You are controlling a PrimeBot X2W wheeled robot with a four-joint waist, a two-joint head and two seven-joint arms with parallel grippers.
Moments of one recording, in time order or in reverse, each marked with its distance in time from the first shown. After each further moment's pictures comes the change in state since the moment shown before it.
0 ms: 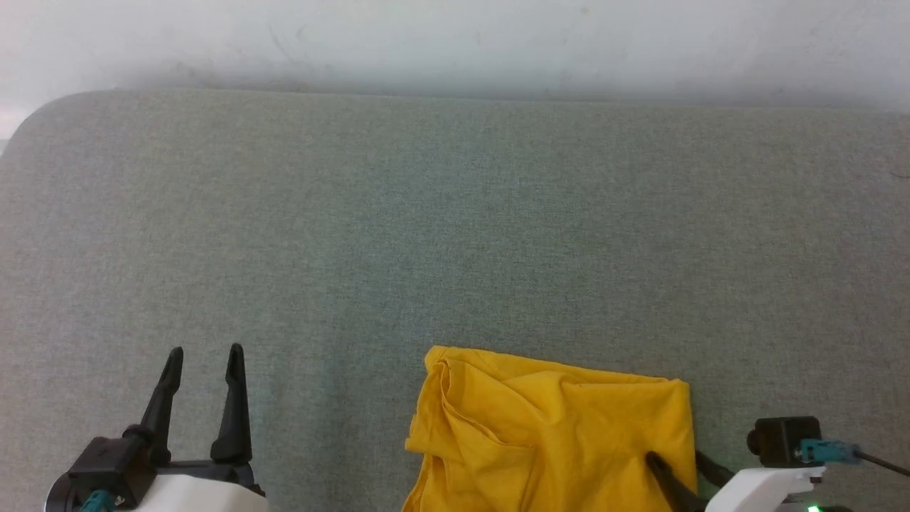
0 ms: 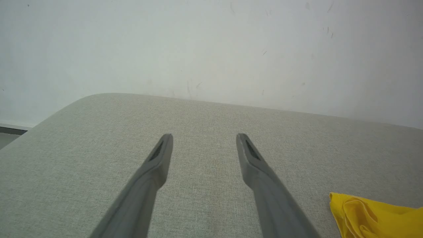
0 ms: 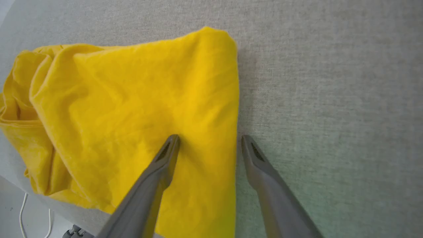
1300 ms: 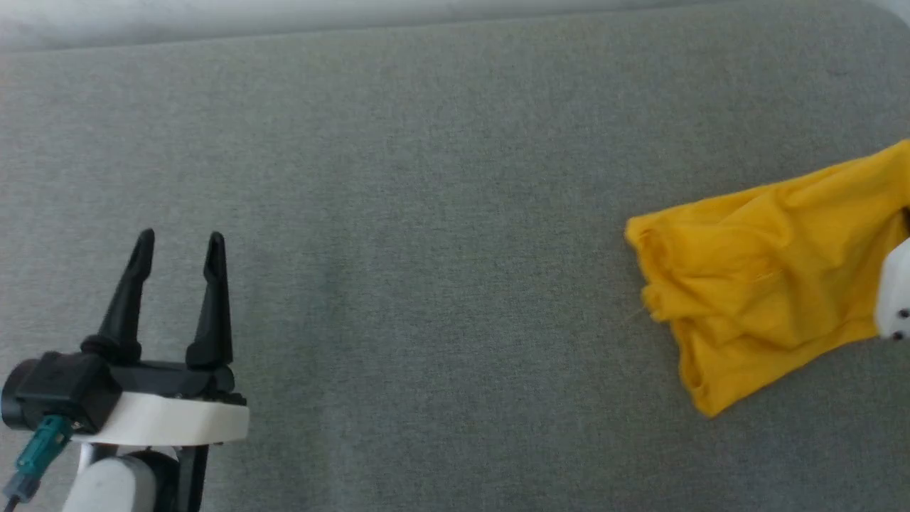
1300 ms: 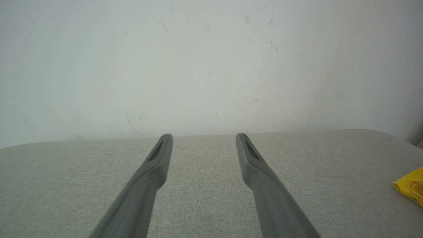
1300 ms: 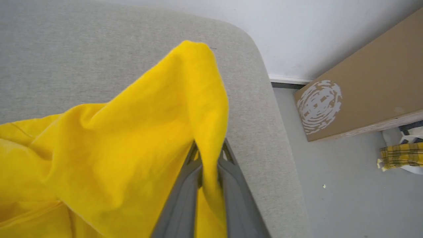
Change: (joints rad) left arm -0.184 0.069 -0.010 -0.109 0.010 -0.011 0.026; right arm -0.545 -0.165 -0.270 0.062 -0.400 0.000 0.170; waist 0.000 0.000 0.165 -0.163
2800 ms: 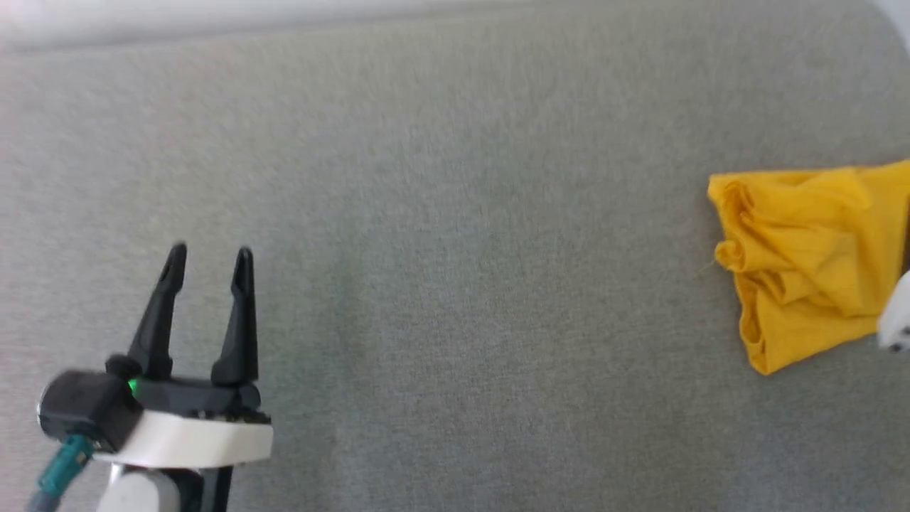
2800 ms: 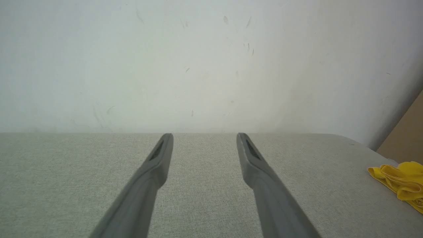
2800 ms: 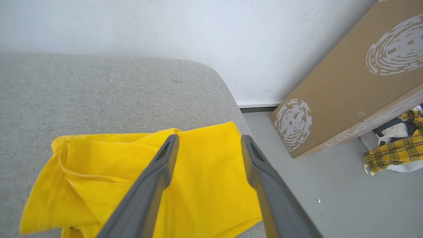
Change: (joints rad) left arm 0.008 -0.109 0.052 0.017 0.027 -0.144 -0.028; right arm 0.010 0.087 -0.134 0.034 -0.082 0.000 -0.294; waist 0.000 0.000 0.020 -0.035
